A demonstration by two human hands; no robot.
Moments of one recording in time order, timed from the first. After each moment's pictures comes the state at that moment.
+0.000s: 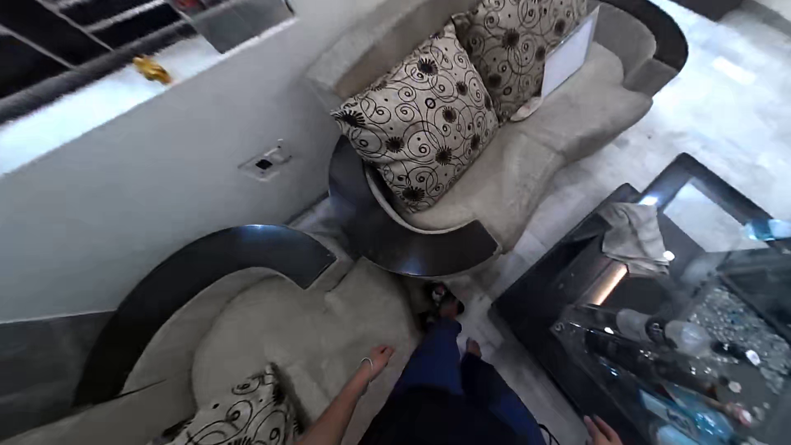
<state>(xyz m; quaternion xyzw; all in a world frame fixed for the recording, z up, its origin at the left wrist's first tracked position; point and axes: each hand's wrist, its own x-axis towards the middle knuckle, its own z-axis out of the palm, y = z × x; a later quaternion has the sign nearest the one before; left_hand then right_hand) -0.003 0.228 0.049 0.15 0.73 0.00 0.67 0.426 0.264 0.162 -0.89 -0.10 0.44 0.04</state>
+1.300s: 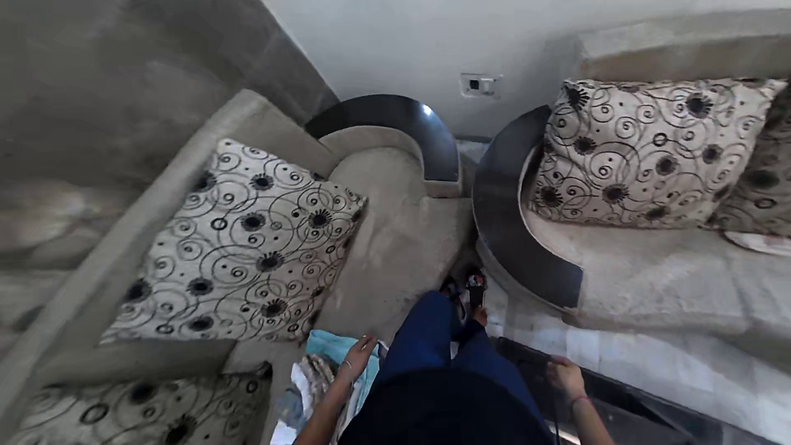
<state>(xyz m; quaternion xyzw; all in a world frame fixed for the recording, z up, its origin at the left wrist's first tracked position) 0.201 0.055 0.096 -0.27 0.79 0.34 0.43 0.383 0.486 -0.006 -0.59 -0.58 0.50 -0.25</state>
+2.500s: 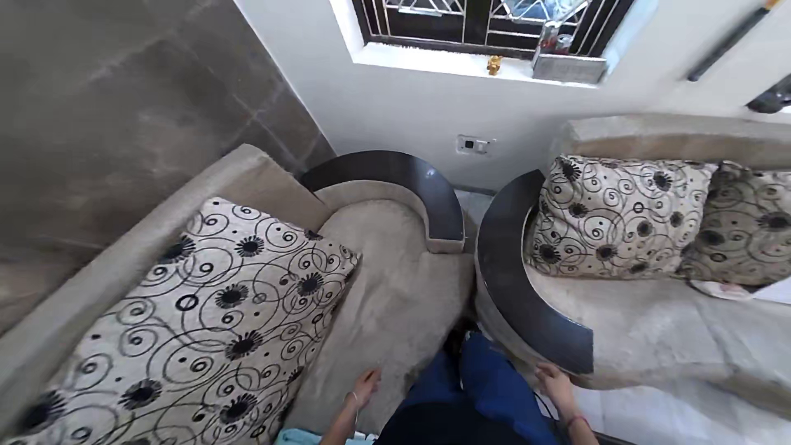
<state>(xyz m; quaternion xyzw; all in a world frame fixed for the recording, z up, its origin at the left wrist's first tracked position) 0.058 0.038 0.056 -0.25 0.73 0.40 0.49 0.219 0.444 0.050 -0.54 -0.64 0.51 -0.17</state>
